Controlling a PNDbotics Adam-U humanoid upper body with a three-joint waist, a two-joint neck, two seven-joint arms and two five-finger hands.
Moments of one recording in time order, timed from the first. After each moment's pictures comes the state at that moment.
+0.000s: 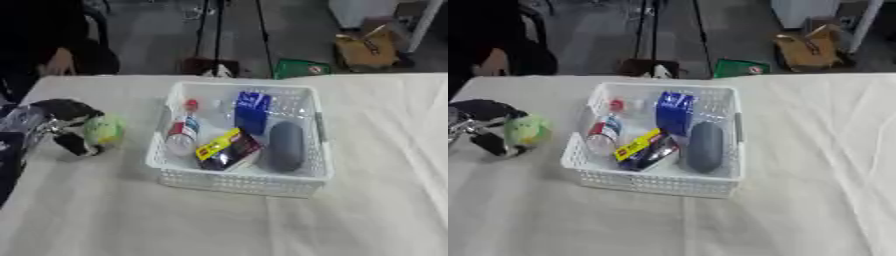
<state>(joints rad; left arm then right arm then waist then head) -0.93 0.69 -0.12 -0.67 -1.31 -0.34 -0.31 -0.41 -0.26 -0.25 -1.98 0.53 -0.38 -0.63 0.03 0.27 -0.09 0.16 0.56</state>
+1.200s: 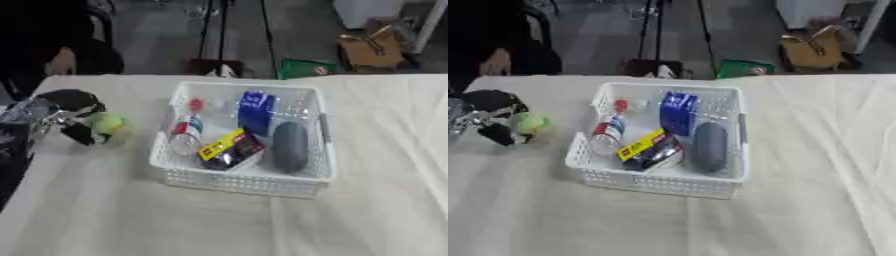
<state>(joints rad) -0.97 0.68 -0.12 -0.66 -1.28 -0.34 -0.28 -0.40 -0.26 -0.25 -1.98 0.53 -0.38 -0.63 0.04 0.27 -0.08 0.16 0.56</state>
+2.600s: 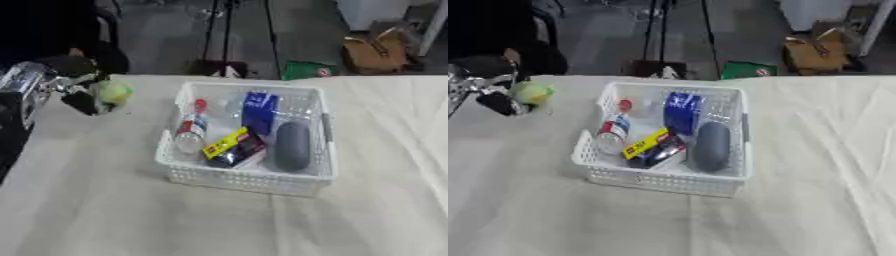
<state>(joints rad) -1.04 0.71 -0.16 -0.82 -1.12 -0.38 -0.40 -0.39 -0.26 -0.25 -1.98 0.52 -0.38 -0.63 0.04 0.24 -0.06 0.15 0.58</state>
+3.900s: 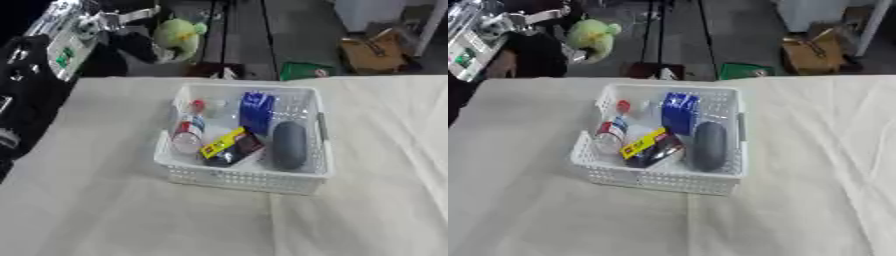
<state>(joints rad) -1.18 0.62 -0.28 -1.02 -0.76 -0.32 -0.46 -0.39 -0.26 -0.24 -1.98 0.51 -0.38 -0.63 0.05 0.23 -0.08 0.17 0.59</state>
